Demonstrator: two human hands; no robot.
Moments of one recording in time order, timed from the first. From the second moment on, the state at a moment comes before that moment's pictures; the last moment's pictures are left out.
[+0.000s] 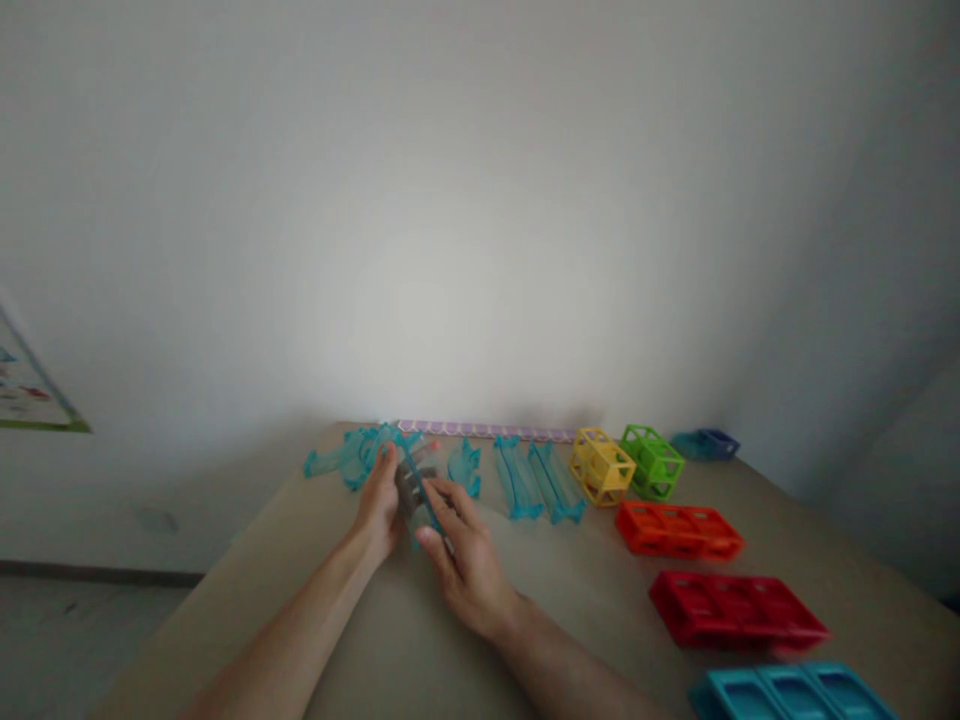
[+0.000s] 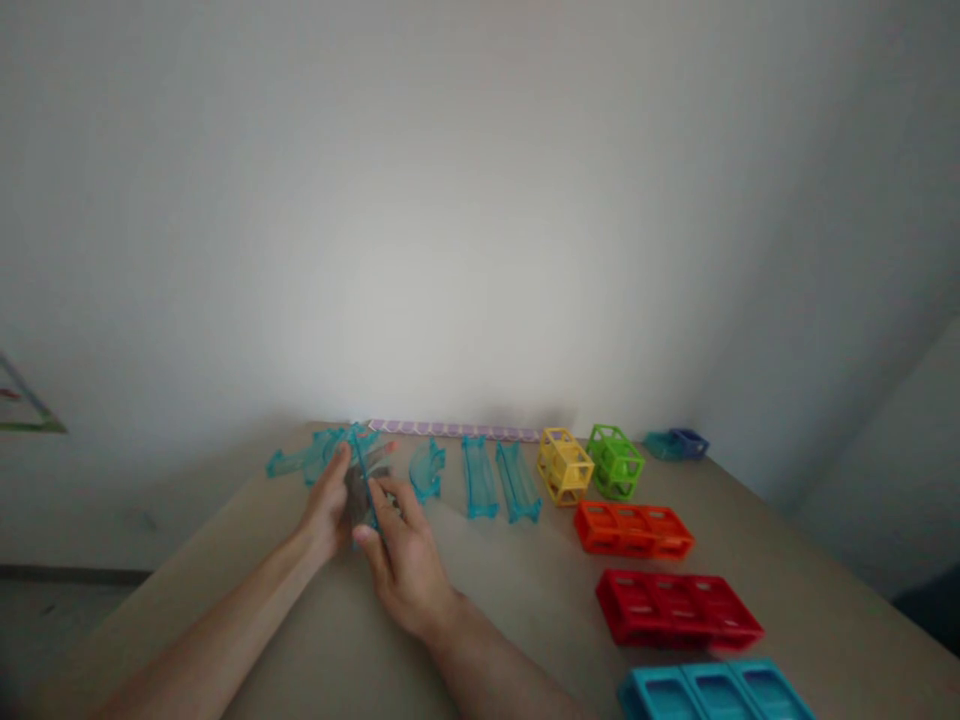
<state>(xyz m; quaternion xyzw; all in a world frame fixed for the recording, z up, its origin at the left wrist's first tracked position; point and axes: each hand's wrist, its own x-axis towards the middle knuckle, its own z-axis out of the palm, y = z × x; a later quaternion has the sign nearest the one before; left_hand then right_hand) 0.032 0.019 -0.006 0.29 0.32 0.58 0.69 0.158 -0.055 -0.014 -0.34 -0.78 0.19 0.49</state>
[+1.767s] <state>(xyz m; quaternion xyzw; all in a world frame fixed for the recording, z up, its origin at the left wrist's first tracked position) 0.030 0.032 -0.034 0.30 0.40 0.60 0.63 0.163 -0.036 -0.027 -0.51 -0.73 0.02 0.45</state>
